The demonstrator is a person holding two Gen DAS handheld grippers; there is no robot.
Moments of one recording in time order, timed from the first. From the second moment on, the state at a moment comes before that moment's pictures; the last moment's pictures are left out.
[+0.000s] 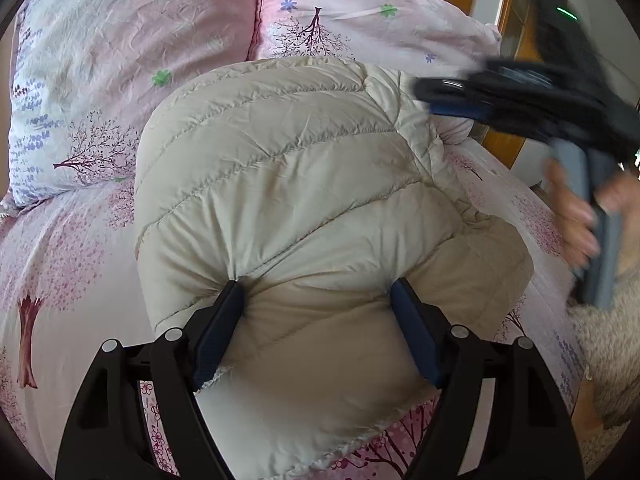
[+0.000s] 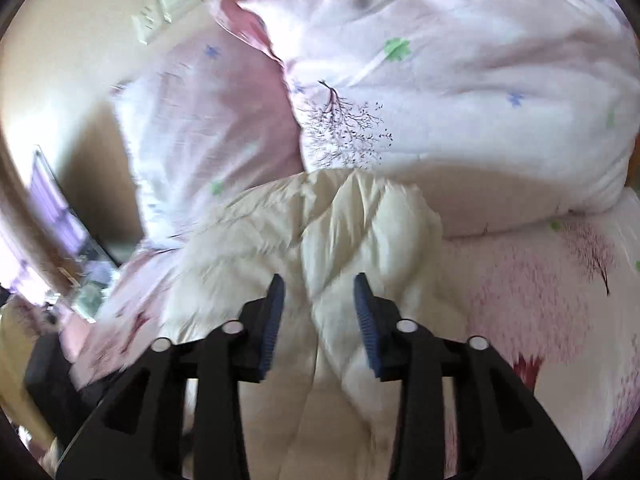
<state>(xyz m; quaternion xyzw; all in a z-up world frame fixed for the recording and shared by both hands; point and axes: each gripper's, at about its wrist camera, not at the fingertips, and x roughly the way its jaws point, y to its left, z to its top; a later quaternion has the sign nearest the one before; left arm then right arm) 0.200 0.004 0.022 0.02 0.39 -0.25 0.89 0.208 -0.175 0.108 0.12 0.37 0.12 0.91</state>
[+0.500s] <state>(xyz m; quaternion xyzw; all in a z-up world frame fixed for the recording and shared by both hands) 0.183 0.009 0.047 -0.01 0.35 -0.26 0.90 0.247 -0.207 0.054 0.20 0.47 0.04 0.86</state>
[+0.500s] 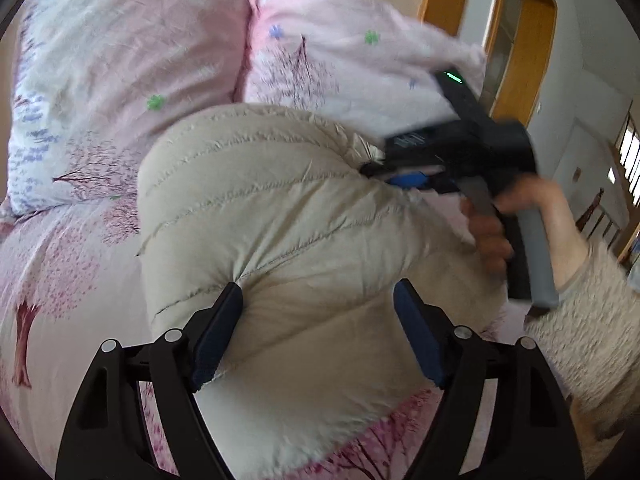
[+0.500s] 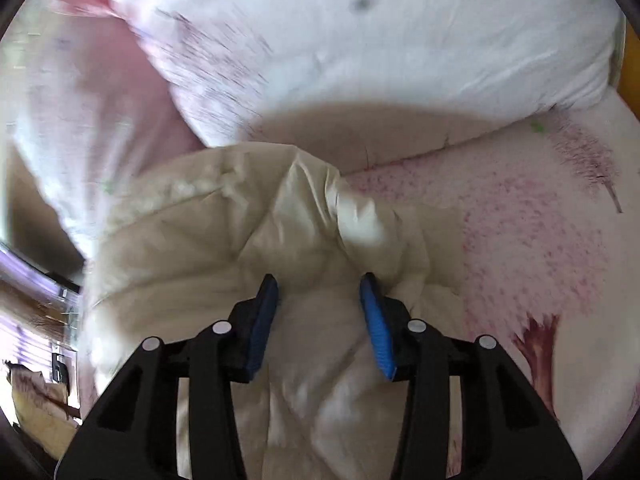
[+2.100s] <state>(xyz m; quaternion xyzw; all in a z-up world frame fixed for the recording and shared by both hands) 0.083 0.035 0.001 0.03 0.46 -0.06 0.88 0.009 -0.151 0.013 0.01 0.48 0.02 0.87</state>
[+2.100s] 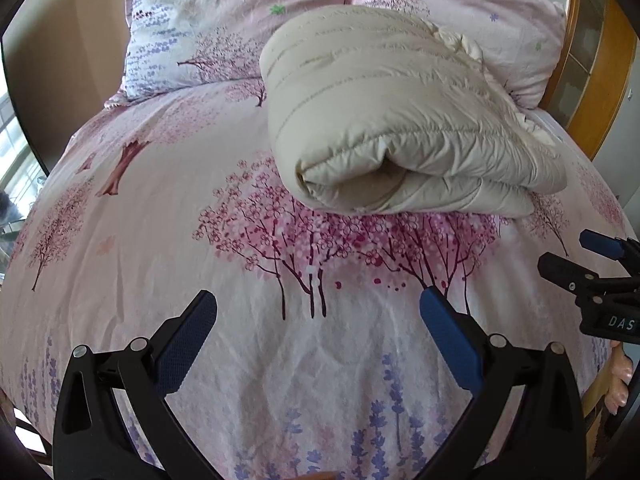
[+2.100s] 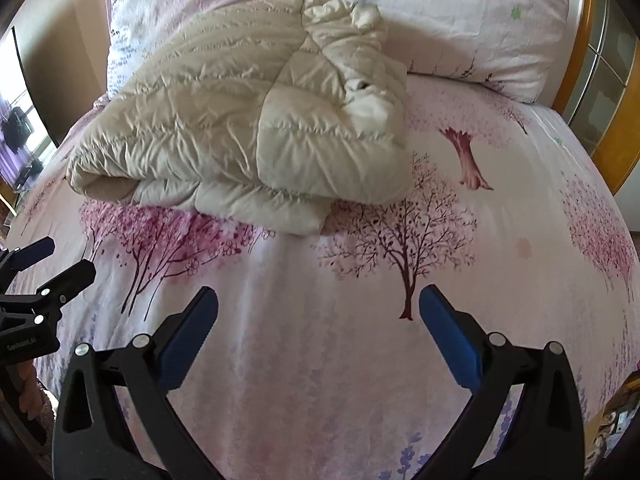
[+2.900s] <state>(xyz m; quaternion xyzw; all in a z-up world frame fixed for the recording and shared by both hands) 0.085 0.034 -0.001 0.02 0.47 -0.07 0.88 0.009 -0.152 0.010 0.01 0.49 0.02 0.87</state>
